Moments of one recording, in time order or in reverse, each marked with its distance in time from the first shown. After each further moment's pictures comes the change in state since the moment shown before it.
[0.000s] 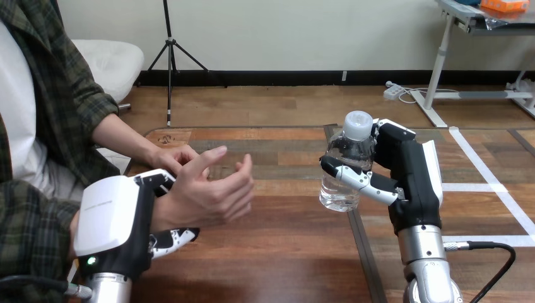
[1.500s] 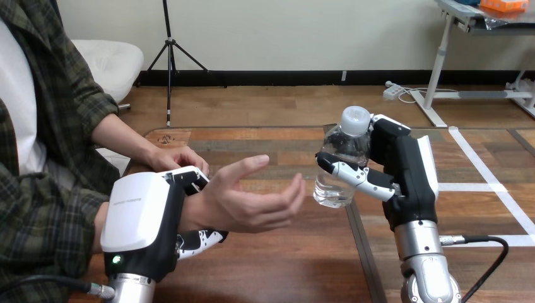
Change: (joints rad) left arm 0.011 -0.038 -0.041 -0.057 0.064 -0.059 -0.001; right arm -0.018 0.008 0.003 0.000 0.054 0.000 0.076
